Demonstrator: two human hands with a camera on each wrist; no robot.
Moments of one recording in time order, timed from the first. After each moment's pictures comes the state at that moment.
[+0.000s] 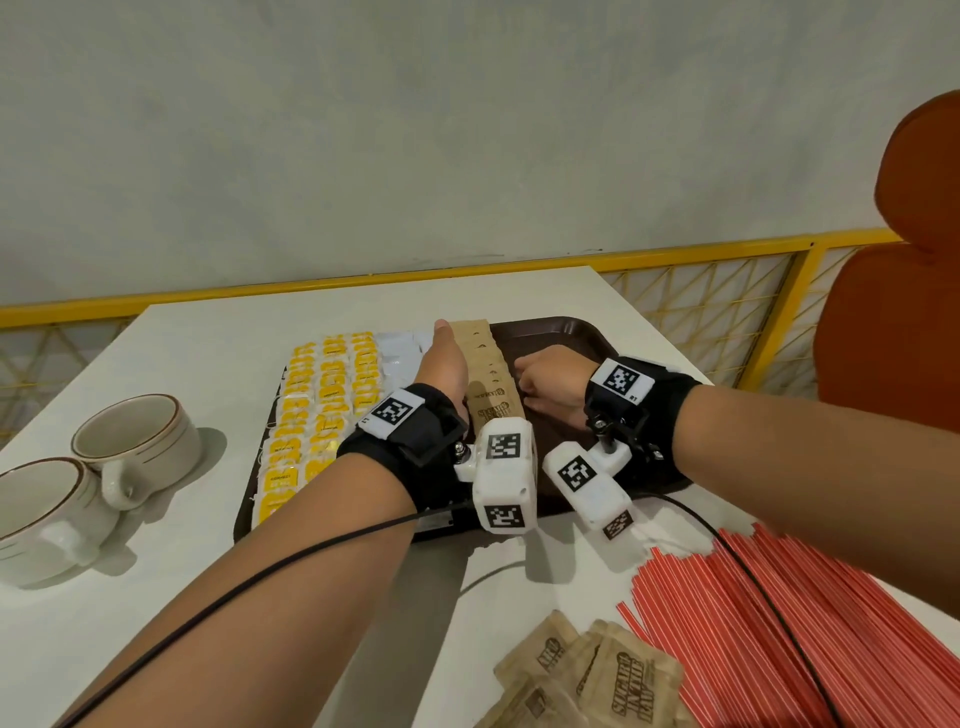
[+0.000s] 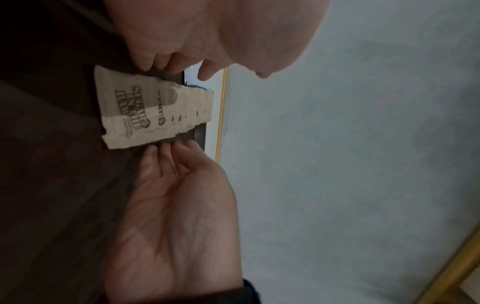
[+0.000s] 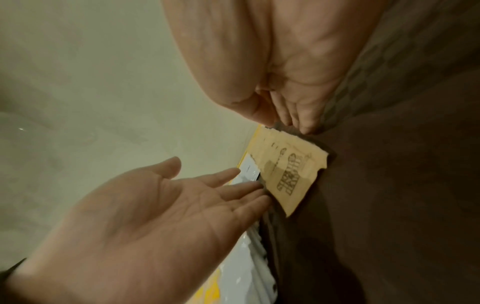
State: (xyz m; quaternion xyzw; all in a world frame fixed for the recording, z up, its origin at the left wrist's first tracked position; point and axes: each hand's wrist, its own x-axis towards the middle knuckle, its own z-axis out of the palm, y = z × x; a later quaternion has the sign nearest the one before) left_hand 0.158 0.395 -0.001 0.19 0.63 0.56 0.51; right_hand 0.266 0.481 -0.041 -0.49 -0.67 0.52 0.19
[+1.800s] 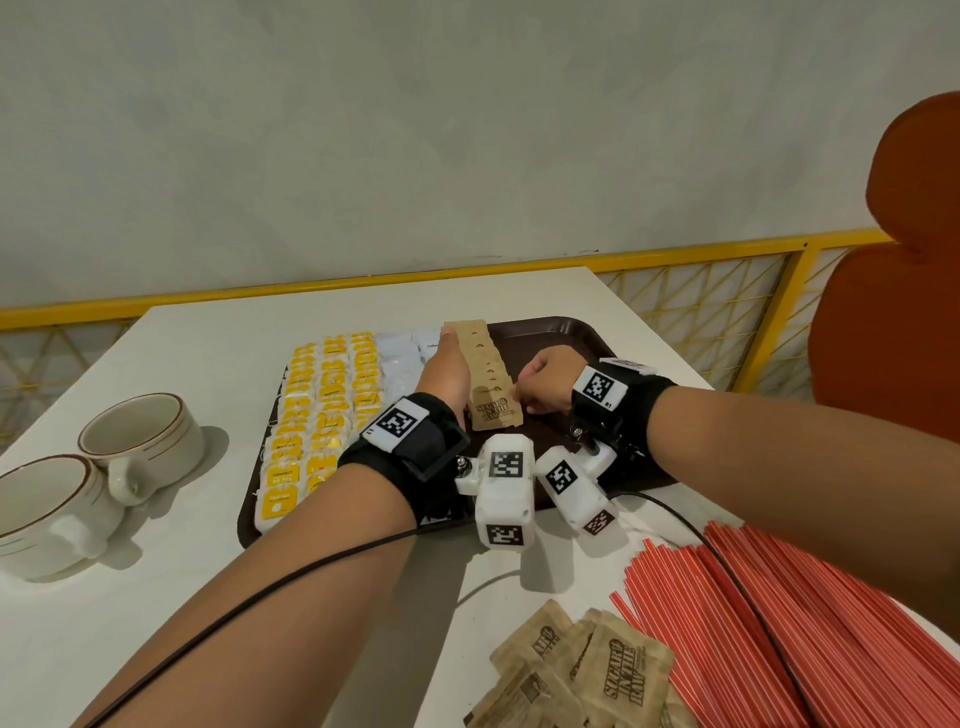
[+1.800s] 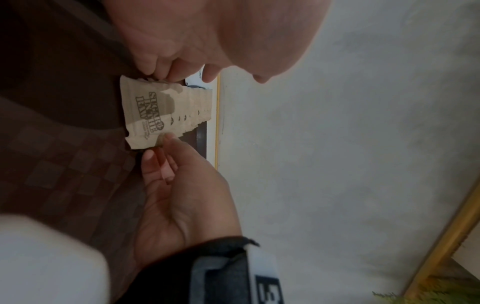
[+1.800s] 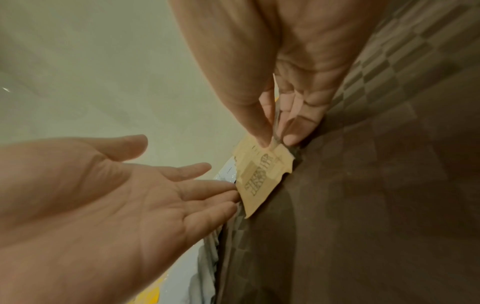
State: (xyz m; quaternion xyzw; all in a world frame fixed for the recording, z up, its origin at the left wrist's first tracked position) left_hand 0.180 0.359 0.017 0.21 0.61 0.57 0.51; right_hand 0.268 0.461 -0.027 -0.56 -0.70 0.41 0.17
